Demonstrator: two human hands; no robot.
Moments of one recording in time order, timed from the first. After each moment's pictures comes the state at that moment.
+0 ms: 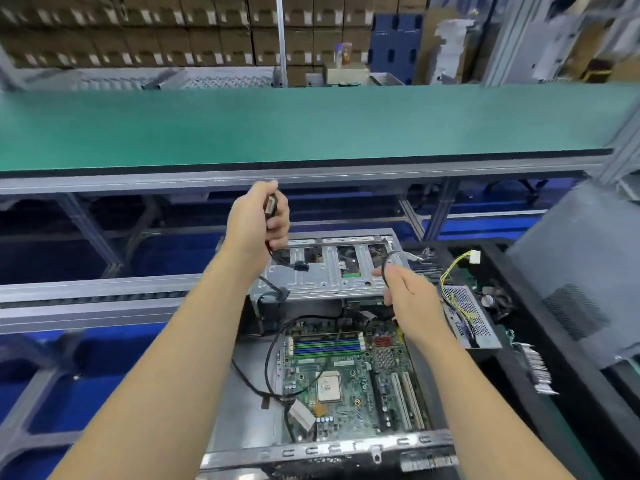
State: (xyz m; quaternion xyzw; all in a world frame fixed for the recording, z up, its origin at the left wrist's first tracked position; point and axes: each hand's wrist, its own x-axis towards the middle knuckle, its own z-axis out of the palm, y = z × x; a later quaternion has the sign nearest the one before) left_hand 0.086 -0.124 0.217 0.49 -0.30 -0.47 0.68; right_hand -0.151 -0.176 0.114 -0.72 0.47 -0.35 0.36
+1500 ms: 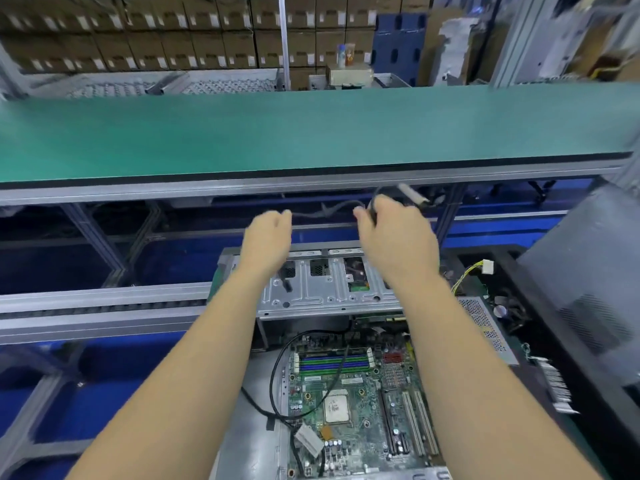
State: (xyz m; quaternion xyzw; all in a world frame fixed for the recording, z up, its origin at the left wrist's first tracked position) left_hand 0.113 -0.176 0.174 0.80 -0.41 -0.15 0.42; right_hand -0.080 -0.211 0.211 -0.79 0.51 -0.34 0.06
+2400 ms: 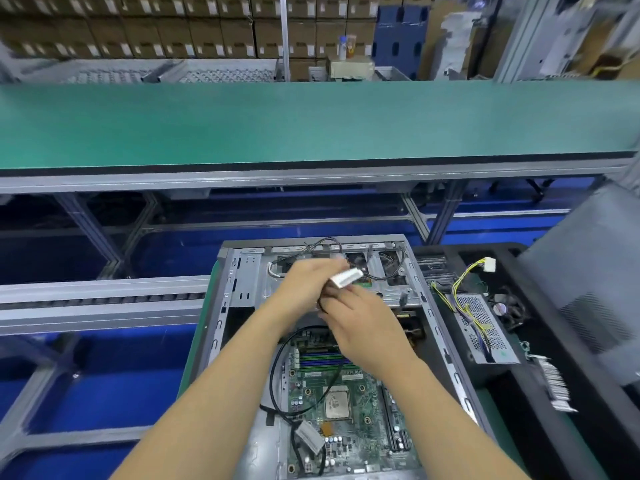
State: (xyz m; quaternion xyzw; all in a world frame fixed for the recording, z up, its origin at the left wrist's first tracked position) left_hand 0.059 -0.140 0.133 0.60 -0.42 -0.49 0.47; right_hand -0.089 -0.161 0.098 -0.94 0.23 -0.24 0.01
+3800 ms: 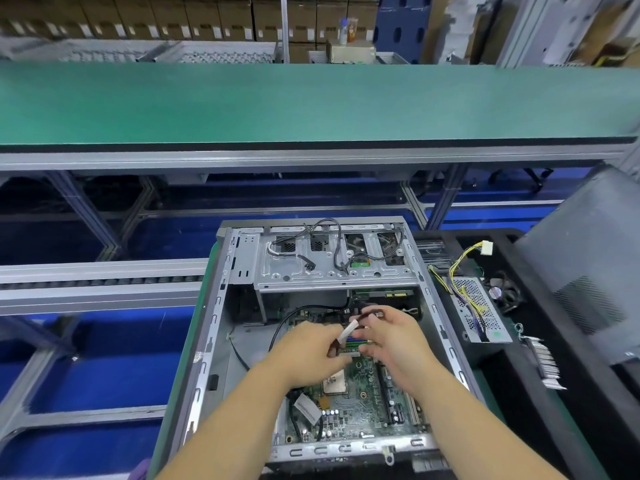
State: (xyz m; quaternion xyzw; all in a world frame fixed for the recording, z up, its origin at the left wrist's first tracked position) left_hand 0.037 -0.077 0.042 0.66 -0.71 -0.24 0.12; right_hand -0.133 -0.140 0.060 -0.41 0.49 -0.30 0.71
